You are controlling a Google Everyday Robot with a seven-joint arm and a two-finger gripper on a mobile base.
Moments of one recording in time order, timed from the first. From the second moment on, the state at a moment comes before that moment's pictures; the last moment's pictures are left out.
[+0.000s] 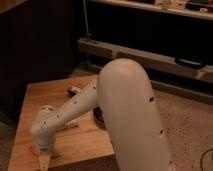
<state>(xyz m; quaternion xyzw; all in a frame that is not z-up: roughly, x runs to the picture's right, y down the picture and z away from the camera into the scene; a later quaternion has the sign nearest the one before) -0.306 0.315 0.707 -0.41 -0.16 -0.03 0.90</state>
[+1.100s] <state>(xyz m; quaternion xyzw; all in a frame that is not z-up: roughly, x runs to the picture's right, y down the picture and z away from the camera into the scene) -0.306 0.329 0.713 -0.41 -0.12 -0.02 0.90</state>
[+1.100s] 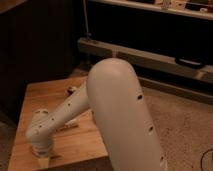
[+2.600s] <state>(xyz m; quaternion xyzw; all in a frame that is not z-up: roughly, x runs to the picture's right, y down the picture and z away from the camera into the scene) -0.277 0.181 0.647 -0.35 -0.19 0.02 0.92</state>
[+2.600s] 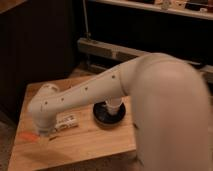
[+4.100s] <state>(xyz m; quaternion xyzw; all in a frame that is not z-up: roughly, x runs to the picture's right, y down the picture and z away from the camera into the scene) -0.124 -0.013 0.645 -0.17 -0.25 0.18 0.94</state>
